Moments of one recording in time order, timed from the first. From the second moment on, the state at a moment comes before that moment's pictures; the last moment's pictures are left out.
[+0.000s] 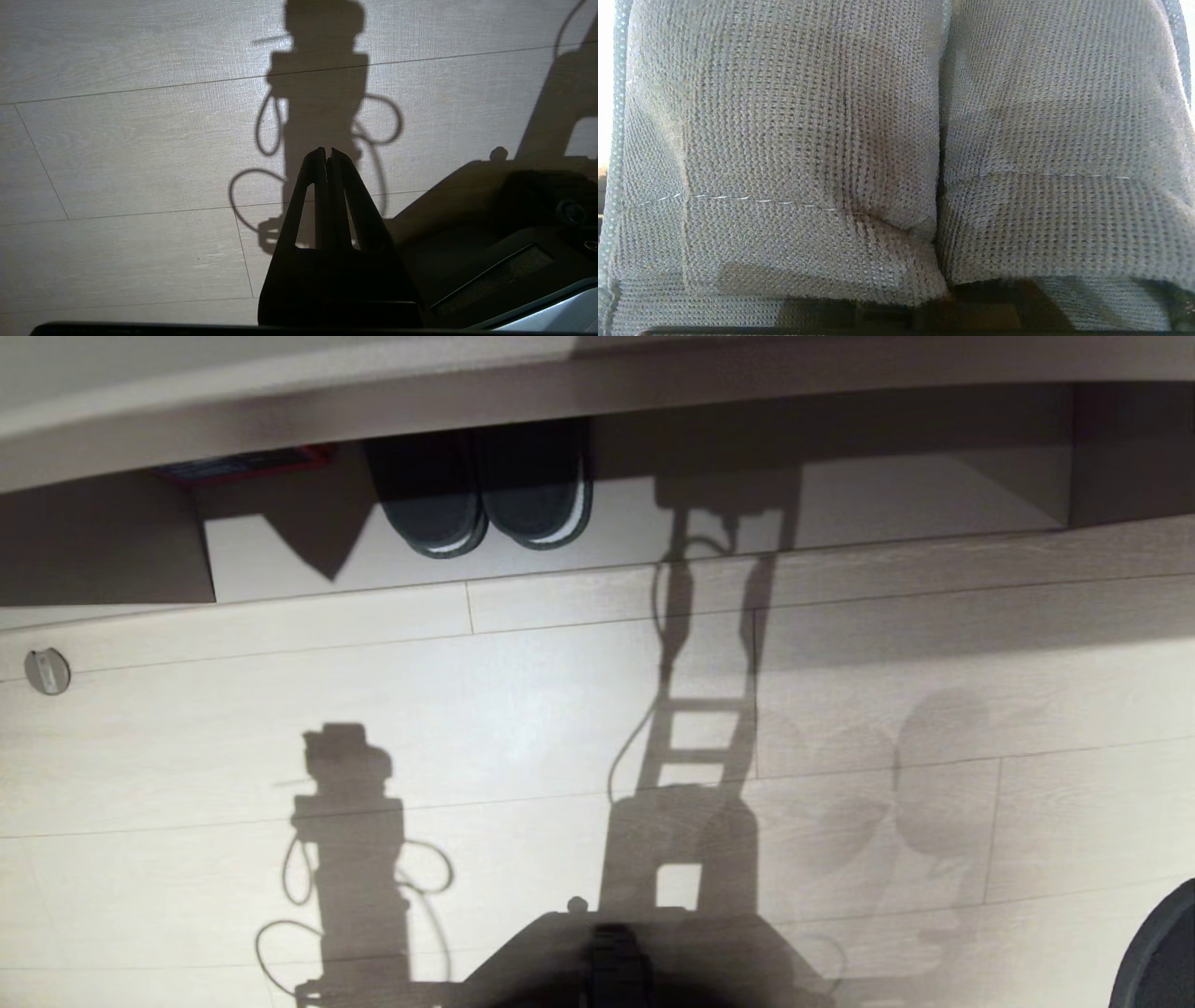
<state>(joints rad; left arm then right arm) 0.00 0.00 0.00 0.00 0.00 -0.01 0.00 0.00 0.00 0.00 0.00 -0.02</state>
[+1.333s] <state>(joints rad) 0.00 0.00 0.00 0.00 0.00 -0.01 0.09 1.27 -0.36 -1.21 0.13 -0.25</state>
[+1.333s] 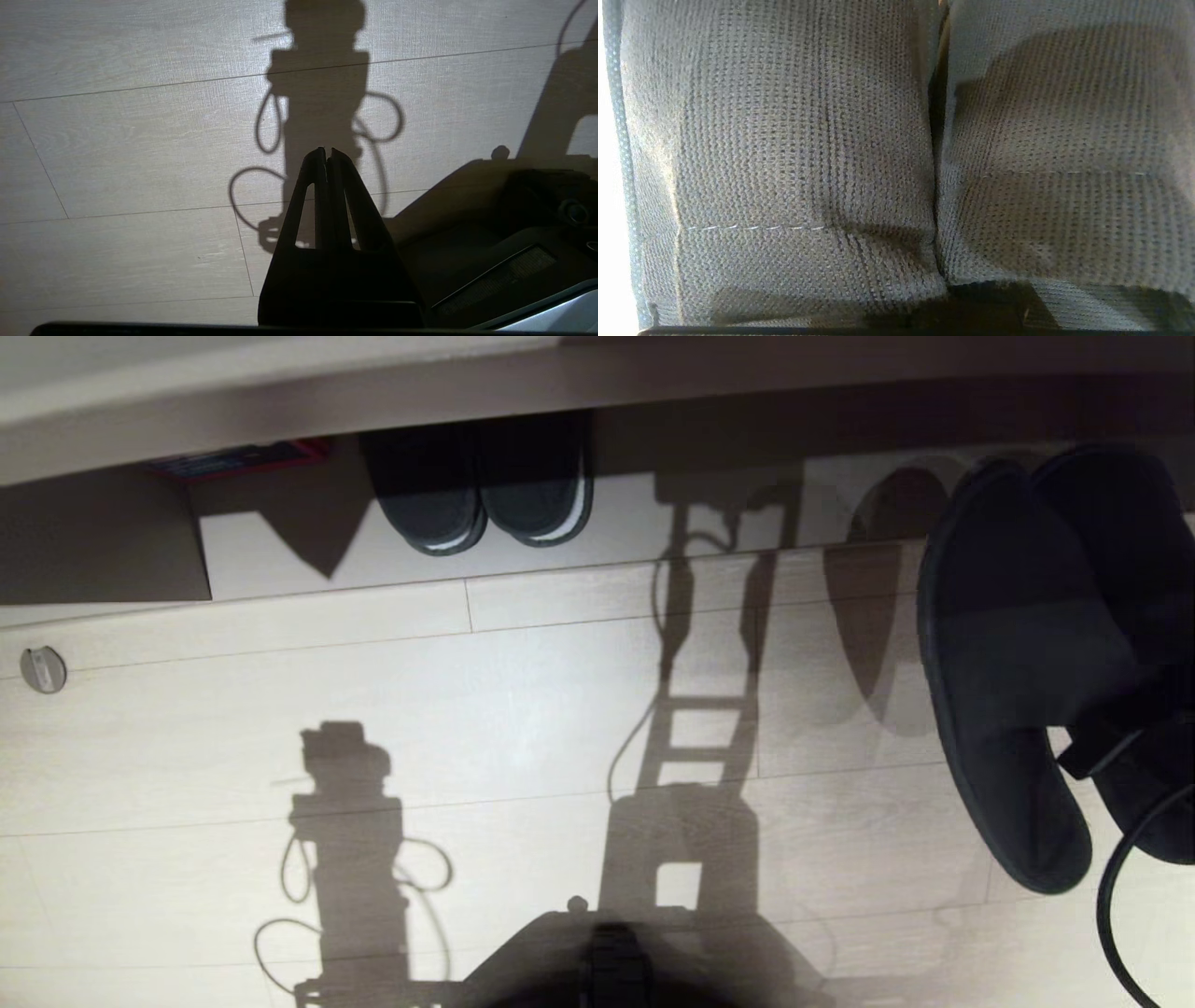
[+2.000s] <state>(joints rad) 0.00 0.00 0.00 0.00 0.00 0.00 0.09 1.55 -0.80 -1.33 0.13 -0.12</state>
